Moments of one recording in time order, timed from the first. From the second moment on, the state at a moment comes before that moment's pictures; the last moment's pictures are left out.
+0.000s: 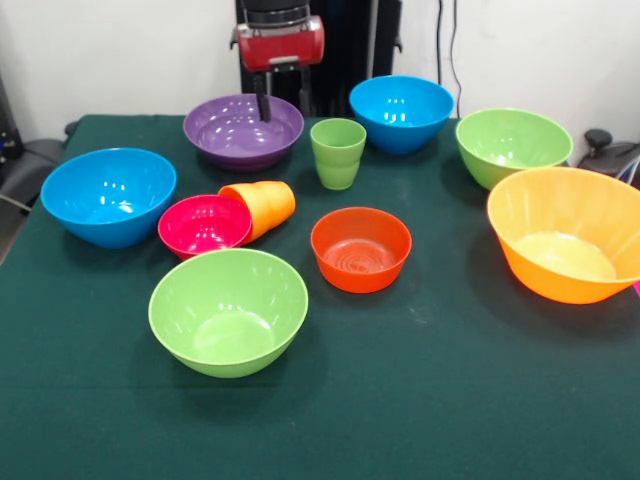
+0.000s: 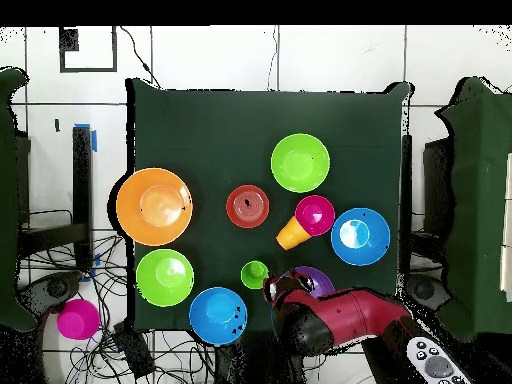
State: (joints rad) arm -0.80 -0.78 0.39 2.21 -0.83 0.12 1.93
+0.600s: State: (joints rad) arm -0.81 -0.71 0.38 2.20 -0.83 0.12 1.93
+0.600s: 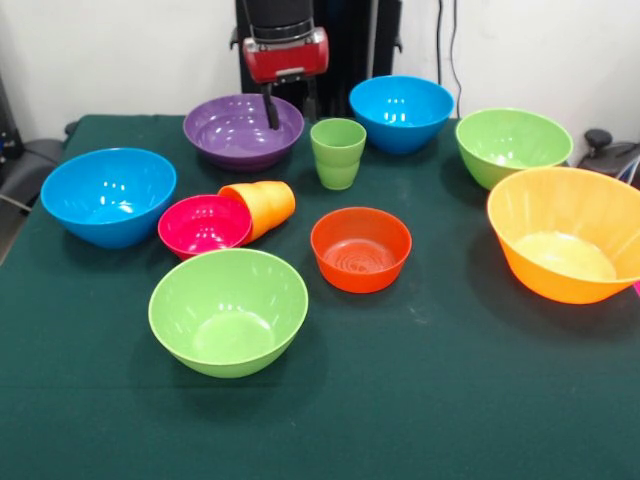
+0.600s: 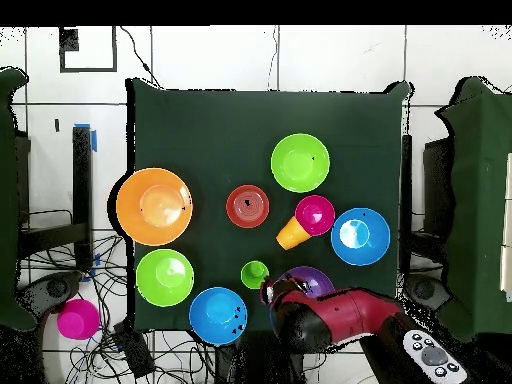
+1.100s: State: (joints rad) arm -0.81 -0.69 0.37 2.19 -0.84 0.12 1.93
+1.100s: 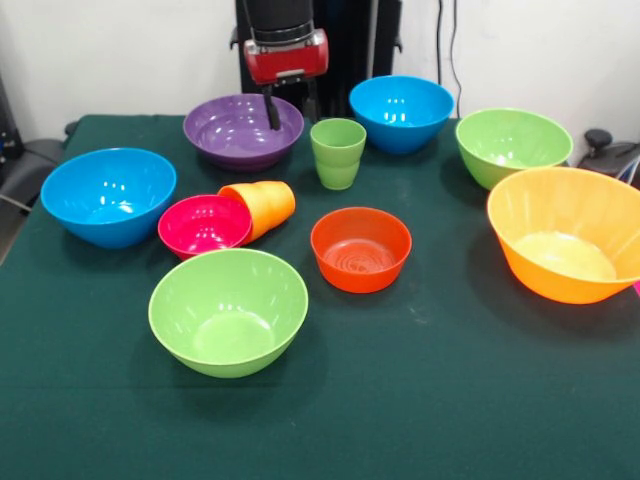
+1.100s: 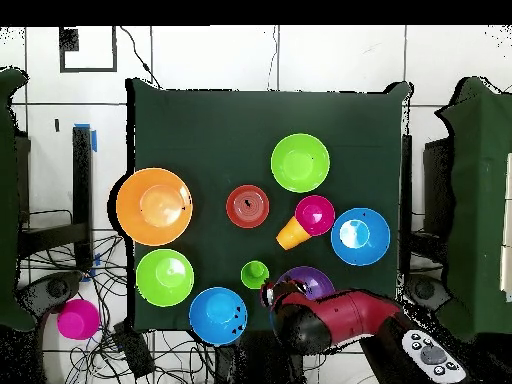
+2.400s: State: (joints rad) arm -0.99 -0.69 0.45 2.09 -0.88 0.20 1.93
